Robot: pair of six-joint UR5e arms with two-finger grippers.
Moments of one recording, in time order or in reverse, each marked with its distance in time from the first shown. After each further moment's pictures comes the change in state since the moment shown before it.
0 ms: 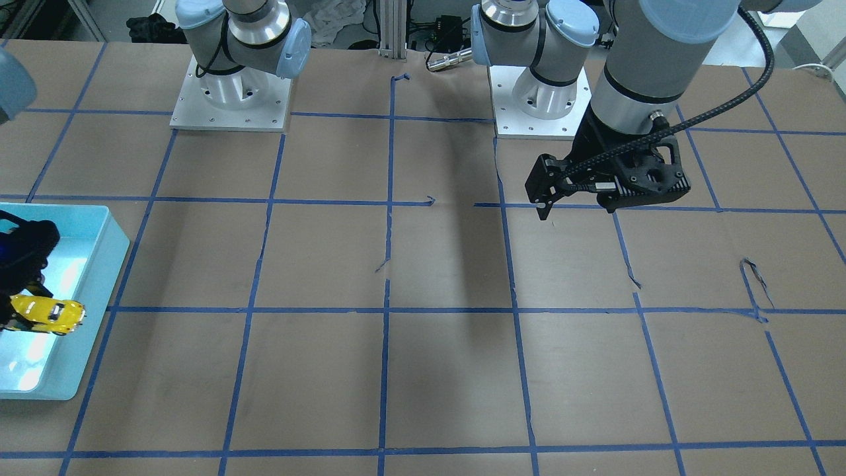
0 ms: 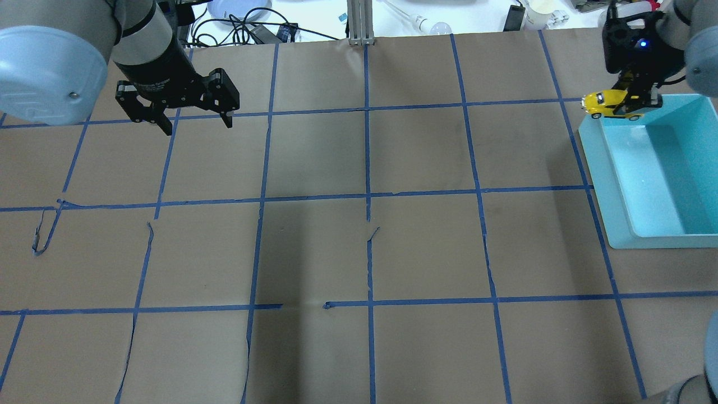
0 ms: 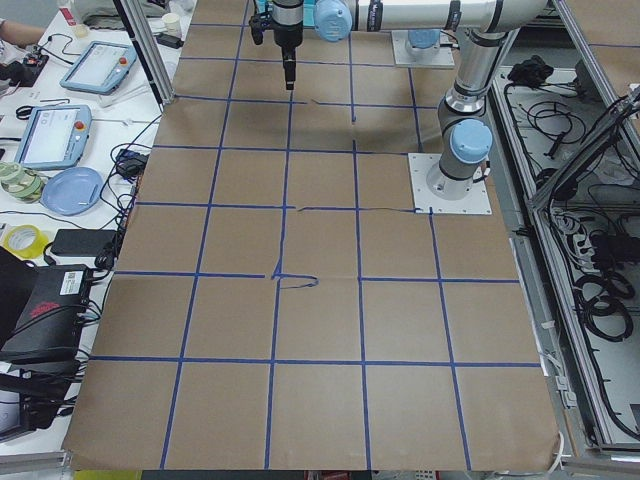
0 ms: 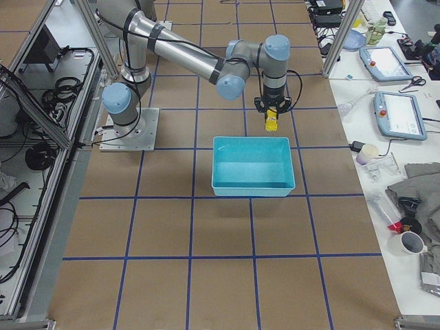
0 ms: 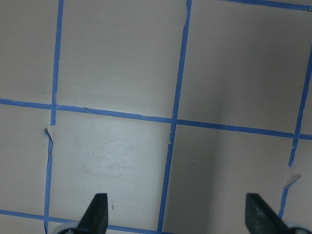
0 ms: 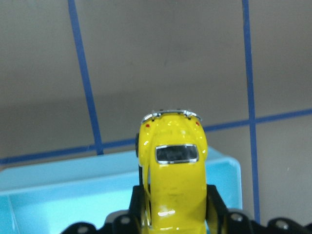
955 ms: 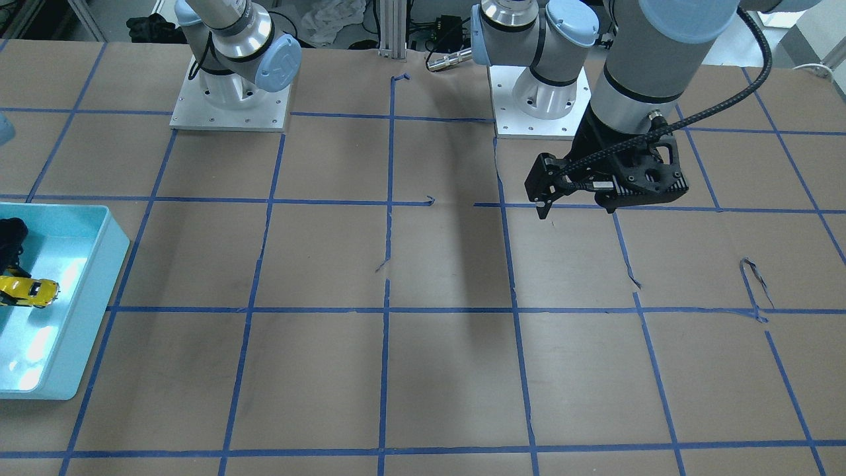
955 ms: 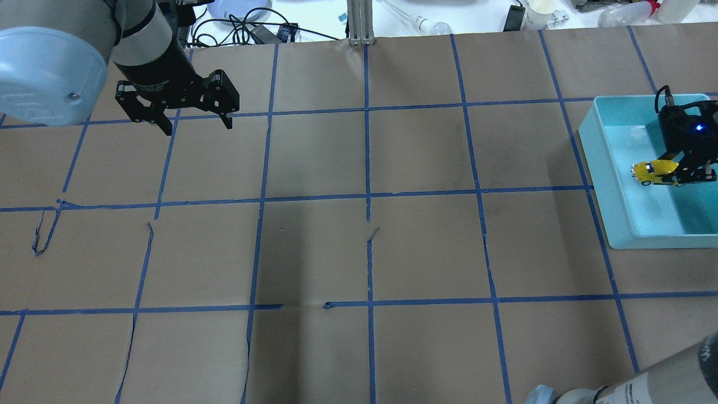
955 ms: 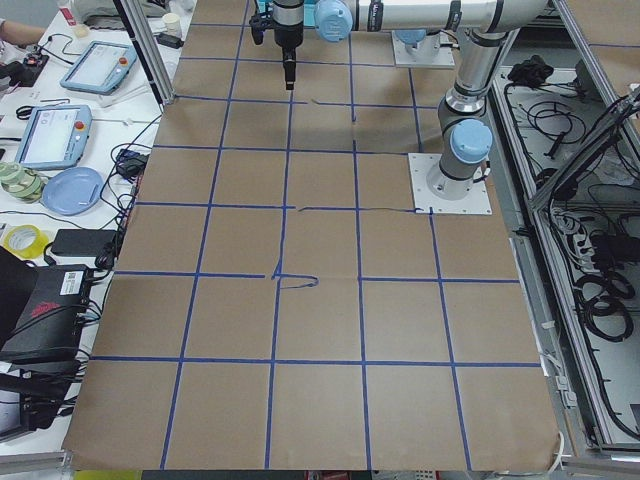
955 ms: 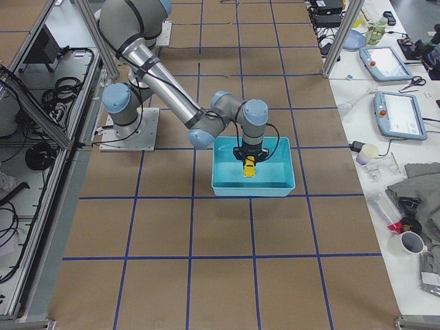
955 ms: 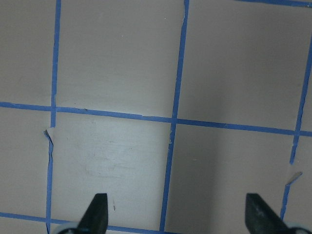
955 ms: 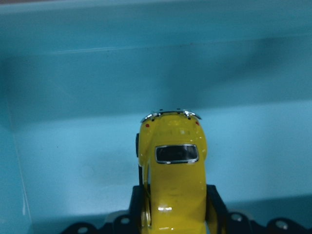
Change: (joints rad) left arm 0.000 0.000 -0.002 0.000 0.000 0.018; right arm -0.228 0.087 0.233 -0.249 0.002 -0.276
